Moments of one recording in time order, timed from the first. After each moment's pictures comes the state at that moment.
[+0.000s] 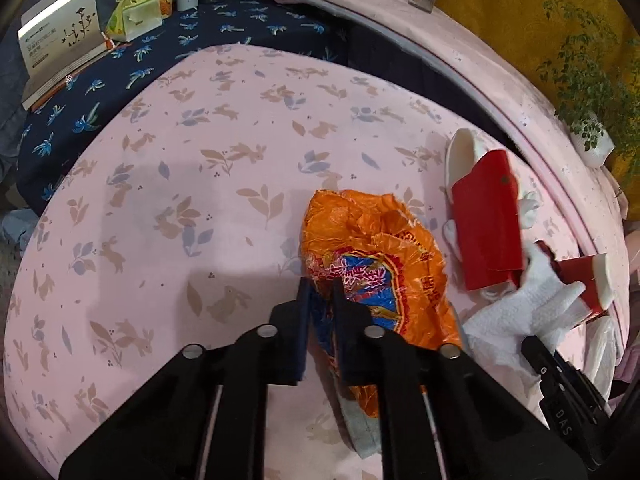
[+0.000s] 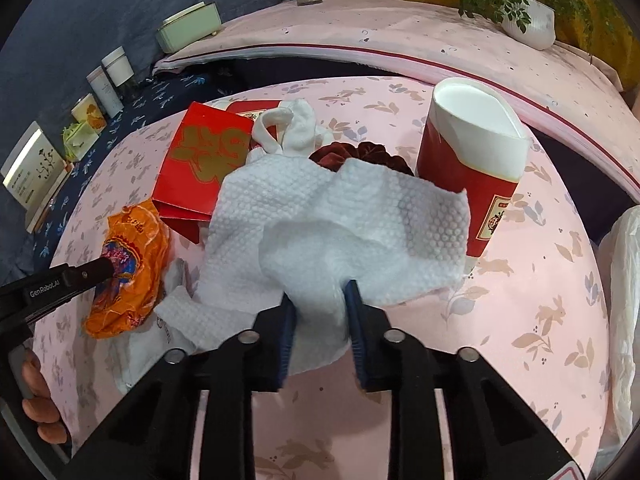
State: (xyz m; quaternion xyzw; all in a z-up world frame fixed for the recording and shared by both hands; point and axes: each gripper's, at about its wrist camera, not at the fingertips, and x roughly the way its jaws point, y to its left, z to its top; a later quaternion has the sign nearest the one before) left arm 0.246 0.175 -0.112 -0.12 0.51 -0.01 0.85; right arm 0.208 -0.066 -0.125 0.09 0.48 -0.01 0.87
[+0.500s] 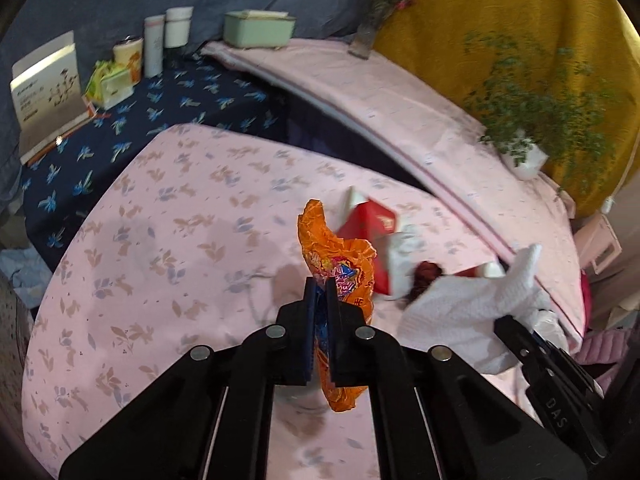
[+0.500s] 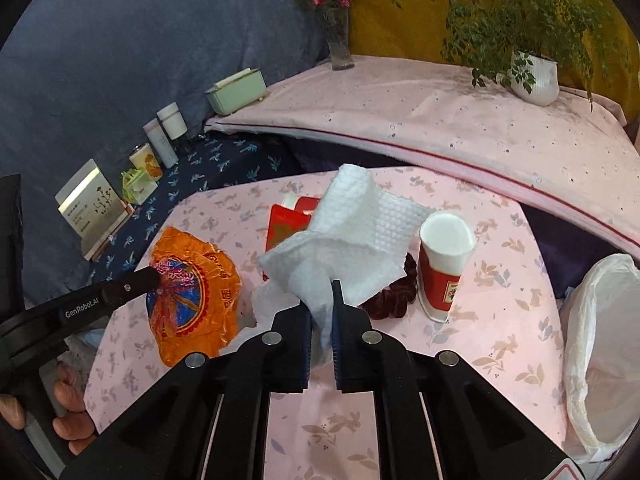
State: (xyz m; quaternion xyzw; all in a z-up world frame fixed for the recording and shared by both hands) left arm 0.197 0.135 0.001 -0.12 0.43 -0.09 0.89; right arm 0.161 -0.076 -0.015 0.11 0.38 0.04 0.92
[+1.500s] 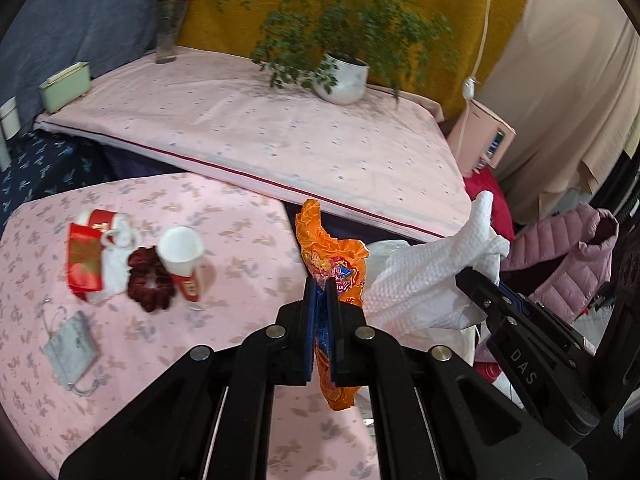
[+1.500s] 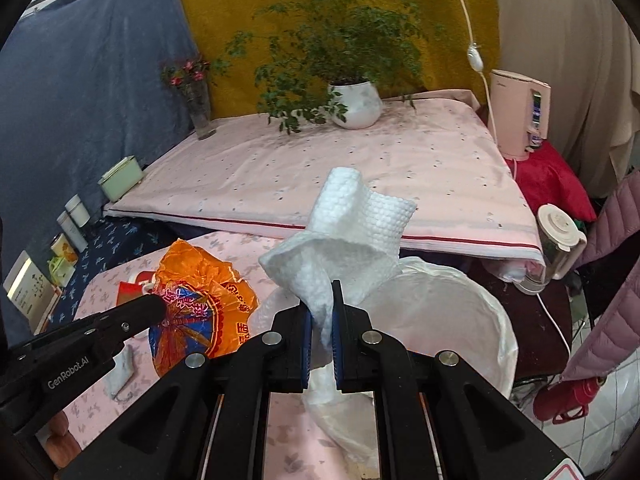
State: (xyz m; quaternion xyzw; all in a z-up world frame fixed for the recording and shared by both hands) left arm 0.121 -0.151 0.042 0.00 0.42 -0.30 0.85; right arm 0.048 -0.312 0.023 0.16 0.33 -0.15 0.92
